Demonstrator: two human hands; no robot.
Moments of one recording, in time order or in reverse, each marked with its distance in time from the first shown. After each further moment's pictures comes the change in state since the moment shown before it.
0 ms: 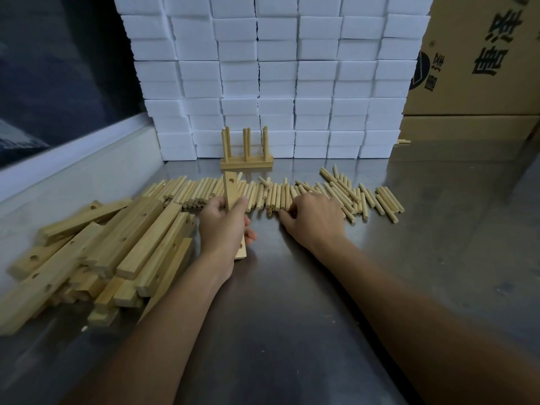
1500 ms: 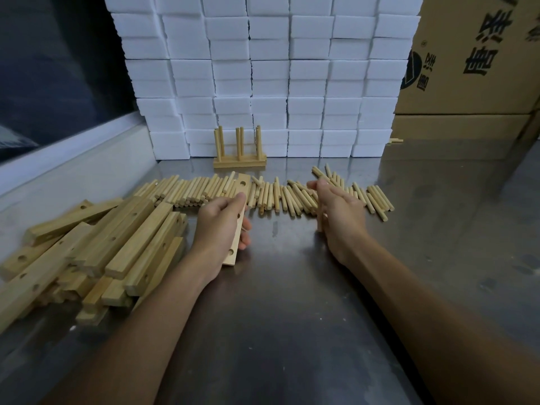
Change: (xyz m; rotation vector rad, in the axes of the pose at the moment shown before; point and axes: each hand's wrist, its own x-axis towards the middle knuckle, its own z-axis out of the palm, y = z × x) left_hand -0.011 0.011 -0.005 0.041 -0.205 -0.023; right_hand -0.022 0.025 -0.036 1.436 0.056 0.557
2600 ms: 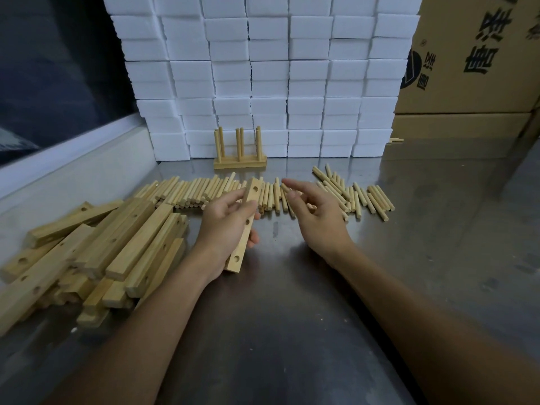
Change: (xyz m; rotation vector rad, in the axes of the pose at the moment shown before) left_hand -0.003 0.005 0.003 -0.017 -0.127 0.060; right_hand -0.010 0.011 0.013 -0.456 -0.201 -0.502
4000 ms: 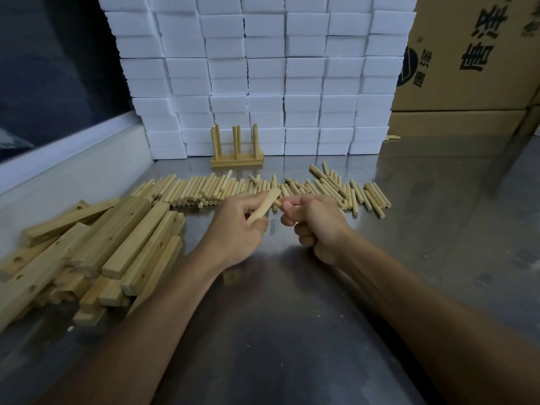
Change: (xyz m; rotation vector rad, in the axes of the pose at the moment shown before) left_hand 0.005 -0.008 0.006 0.526 -0.130 0.353; right_hand 0.002 -0.015 -0.008 0.390 -0.132 0.619
